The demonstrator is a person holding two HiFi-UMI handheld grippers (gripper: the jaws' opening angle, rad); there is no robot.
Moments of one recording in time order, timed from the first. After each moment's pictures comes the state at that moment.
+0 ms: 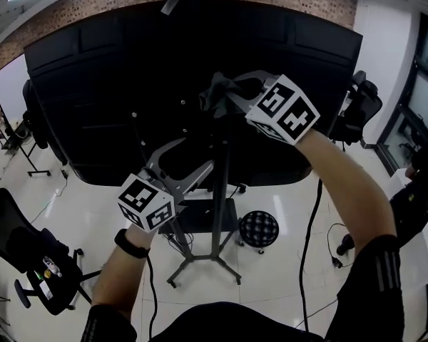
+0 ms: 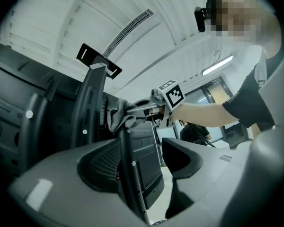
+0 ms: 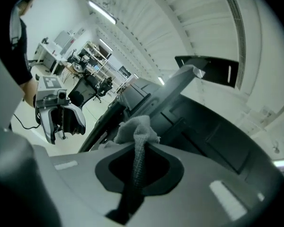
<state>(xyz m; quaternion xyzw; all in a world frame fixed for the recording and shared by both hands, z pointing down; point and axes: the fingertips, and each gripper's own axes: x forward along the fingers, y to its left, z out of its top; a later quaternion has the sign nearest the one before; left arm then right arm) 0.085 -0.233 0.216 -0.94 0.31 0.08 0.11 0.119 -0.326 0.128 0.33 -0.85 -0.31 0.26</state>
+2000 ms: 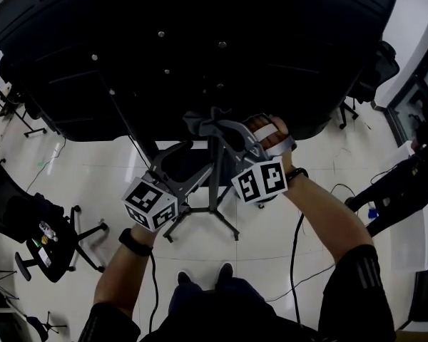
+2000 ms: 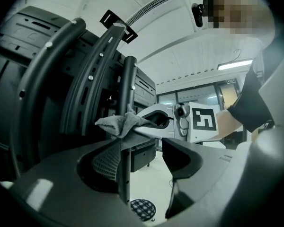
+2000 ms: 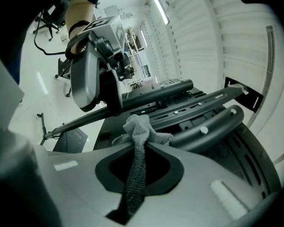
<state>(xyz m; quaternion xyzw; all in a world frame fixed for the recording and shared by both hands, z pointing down) 0.108 -0.251 0.402 -0.94 0.34 0.02 -0.02 0.117 -0.300 0.384 0.29 -0.74 -0.52 0.30</state>
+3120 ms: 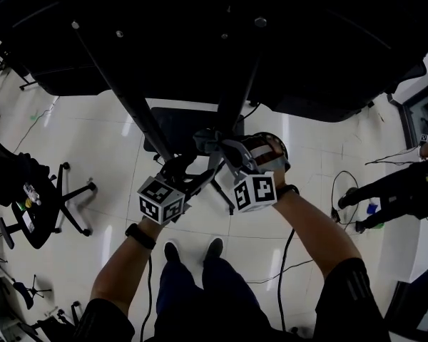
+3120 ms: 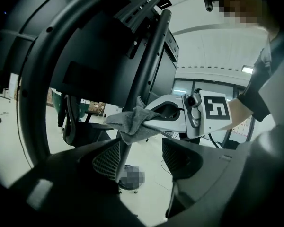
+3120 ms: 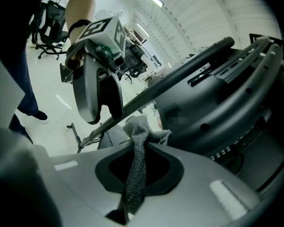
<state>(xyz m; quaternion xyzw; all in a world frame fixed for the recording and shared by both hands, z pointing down) 0.104 -0.257 0.659 -0.91 0.37 -0.05 -0.20 0.116 -0.297 0.641 0.21 -0.81 -0.39 0.38</state>
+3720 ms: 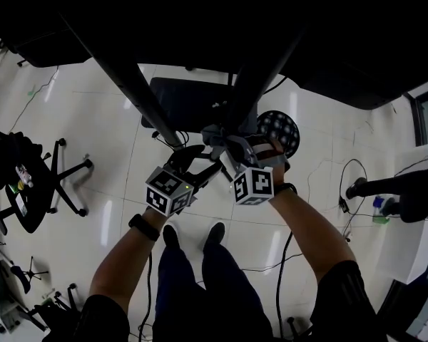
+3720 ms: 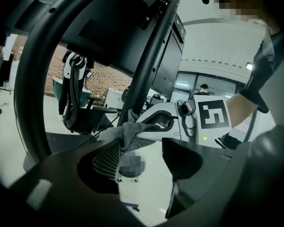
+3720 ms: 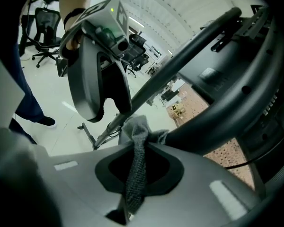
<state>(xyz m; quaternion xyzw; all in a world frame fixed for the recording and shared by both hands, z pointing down) 0.109 -0.258 0.772 -0.90 0.36 -0.09 -0.23 0.114 -0.300 0.791 0.20 -0.83 -0.31 0.43</state>
